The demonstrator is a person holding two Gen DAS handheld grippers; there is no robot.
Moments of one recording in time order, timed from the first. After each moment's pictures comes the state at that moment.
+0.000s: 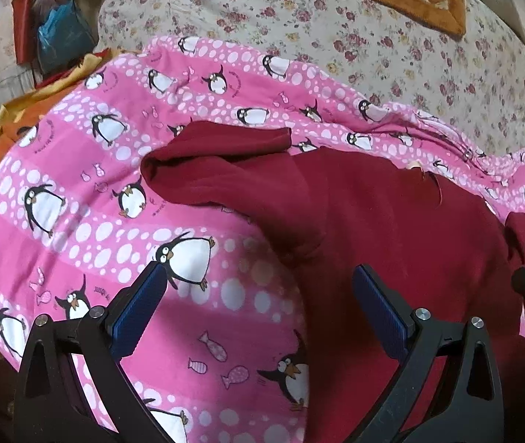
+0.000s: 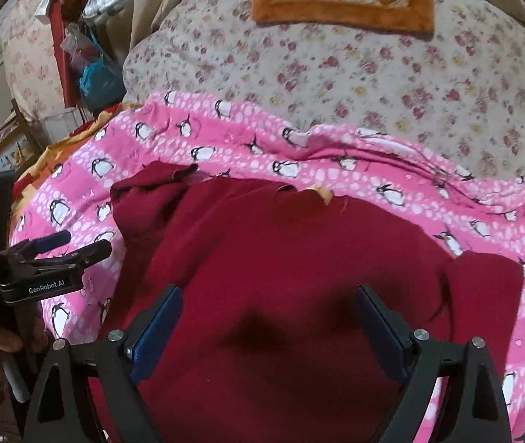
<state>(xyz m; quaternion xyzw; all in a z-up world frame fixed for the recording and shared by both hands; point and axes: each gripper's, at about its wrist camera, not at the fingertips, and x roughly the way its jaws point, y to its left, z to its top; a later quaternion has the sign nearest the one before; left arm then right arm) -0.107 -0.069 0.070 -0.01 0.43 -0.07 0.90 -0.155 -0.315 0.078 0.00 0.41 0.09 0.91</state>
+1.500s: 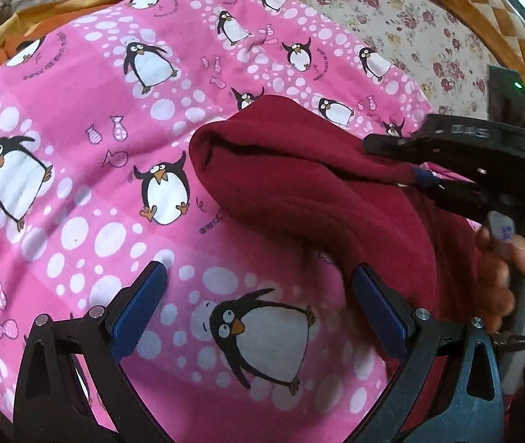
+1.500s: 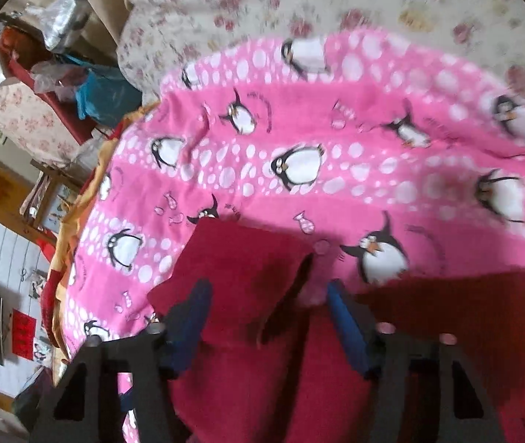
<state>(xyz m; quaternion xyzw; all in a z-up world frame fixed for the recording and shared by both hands) -0.031 -0.002 0.019 -0.12 0.47 -0.01 0.88 0.111 -0.189 -0.005 0.18 0.52 0.23 0.80</state>
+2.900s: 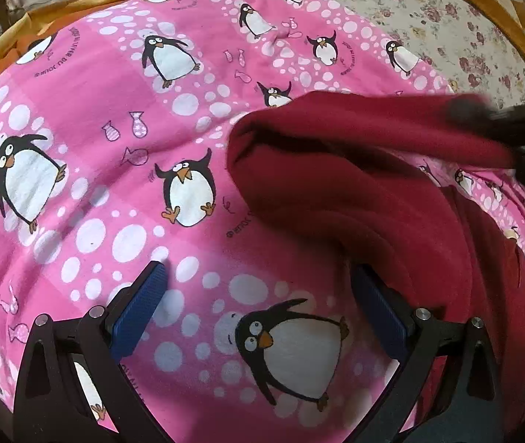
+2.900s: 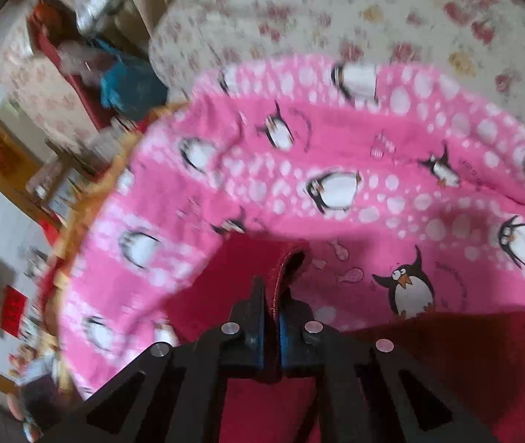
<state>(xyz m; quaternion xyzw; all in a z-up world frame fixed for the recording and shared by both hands) -0.023 0.001 0.008 -0.10 0.48 0.04 0.87 0.088 -0.186 0.040 0.17 0.44 0.27 0.84</state>
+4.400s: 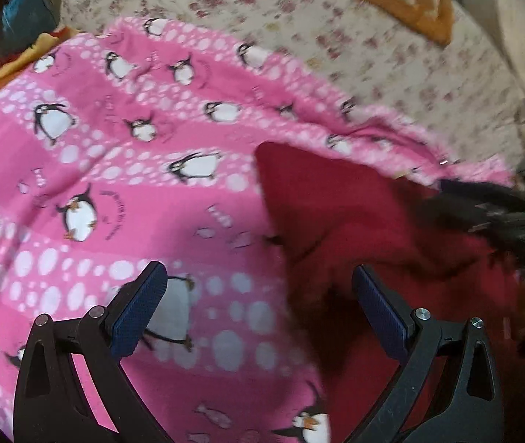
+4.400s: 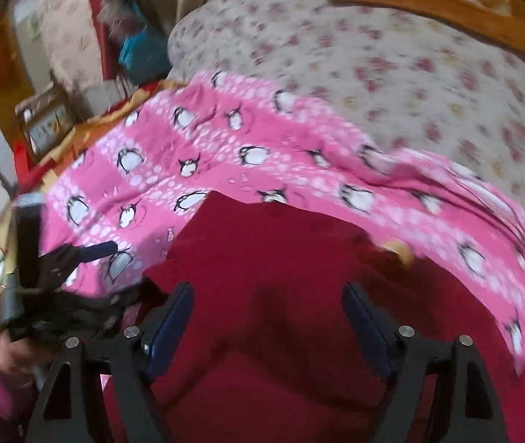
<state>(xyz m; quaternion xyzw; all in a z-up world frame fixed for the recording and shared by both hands) -0.057 -0.051 0.040 -0.05 0.43 -0.17 0.89 -0.044 -0.261 0.064 -0.03 0.43 0.21 0.88</state>
